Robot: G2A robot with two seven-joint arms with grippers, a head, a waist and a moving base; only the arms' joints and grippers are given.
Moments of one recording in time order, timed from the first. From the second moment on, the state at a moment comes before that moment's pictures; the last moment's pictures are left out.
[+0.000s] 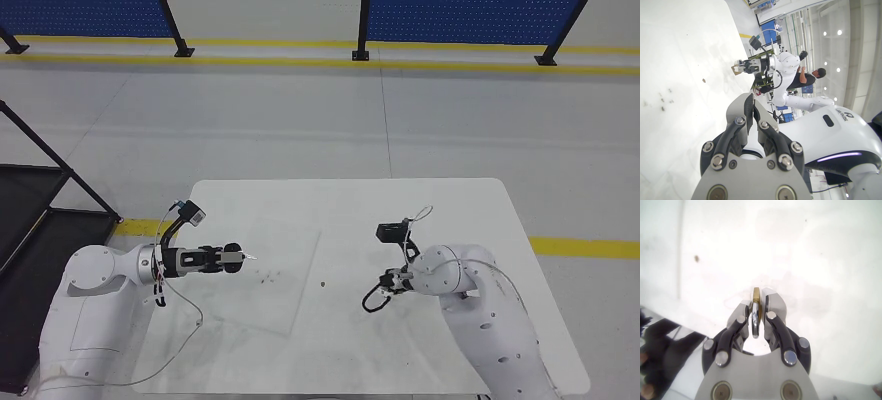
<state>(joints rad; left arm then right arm) 1.46 -1.03 -1.76 -1.50 -0.40 -0.28 -1.54 -1.21 -1.33 1.16 -1.77 -0.93 0.29 1.53</state>
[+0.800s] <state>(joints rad) 1.46 -1.03 -1.76 -1.50 -0.40 -0.28 -1.54 -1.29 -1.34 1.35 -1.54 0.12 0.11 1.42</state>
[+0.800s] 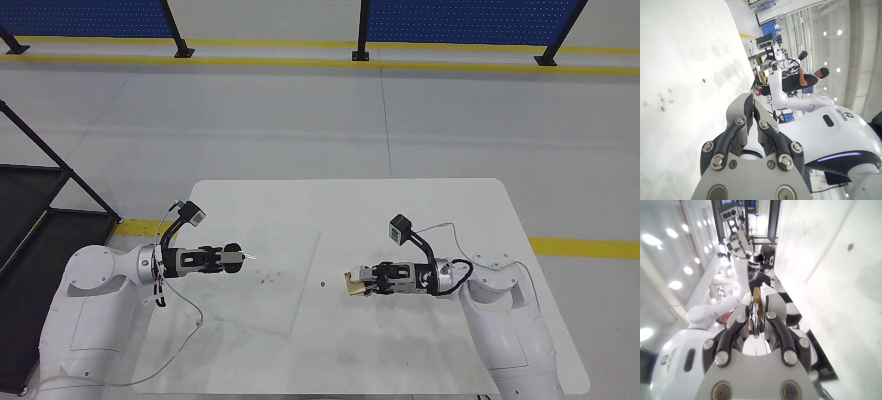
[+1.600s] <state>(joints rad) 1.46 -1.03 -1.76 -1.50 -0.40 -0.28 -1.54 -1.38 -1.34 1.28 -1.53 0.21 -0.21 1.16</state>
